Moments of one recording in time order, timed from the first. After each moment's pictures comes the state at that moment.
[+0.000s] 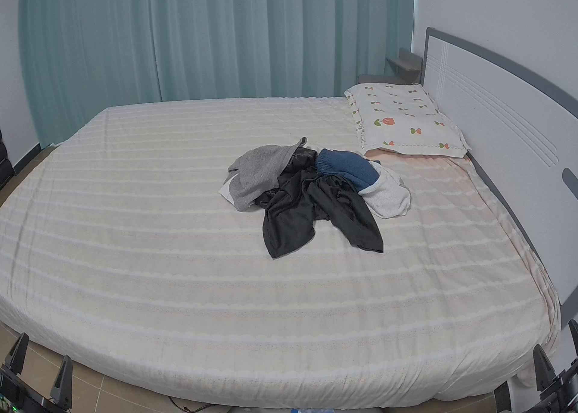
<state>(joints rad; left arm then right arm) 0.00 0.02 -0.02 0.00 0.01 0.00 0.00 0.02 -0.02 0.00 0.02 -0.01</state>
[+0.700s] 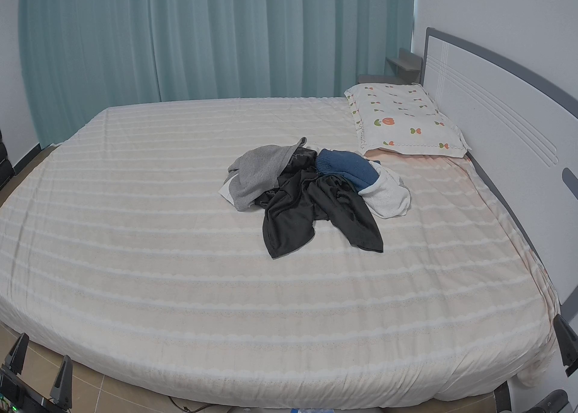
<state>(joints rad) 0.00 0.02 -0.02 0.00 0.01 0.00 0.02 0.31 -0.24 -0.03 0.11 0.02</state>
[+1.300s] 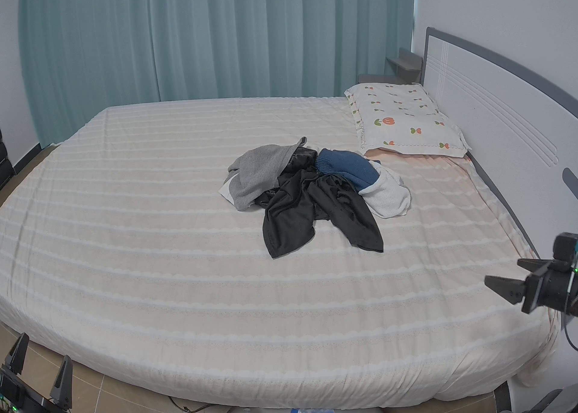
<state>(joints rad) 0.00 0.02 -0.02 0.00 0.01 0.00 0.14 1.19 -0.39 -0.34 0.13 0.06</state>
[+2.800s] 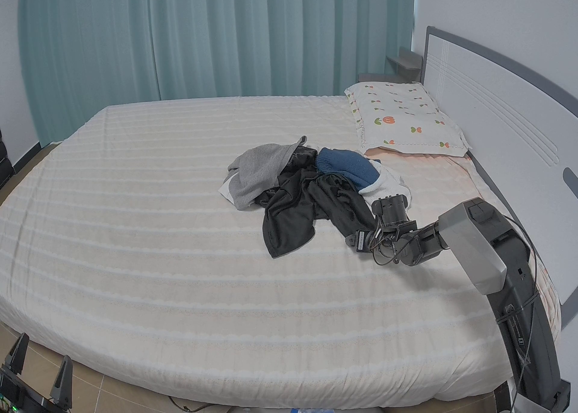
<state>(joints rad) 0.00 0.02 -0.02 0.00 0.01 0.00 0.32 2.75 -1.81 -0.31 -0.09 0.31</state>
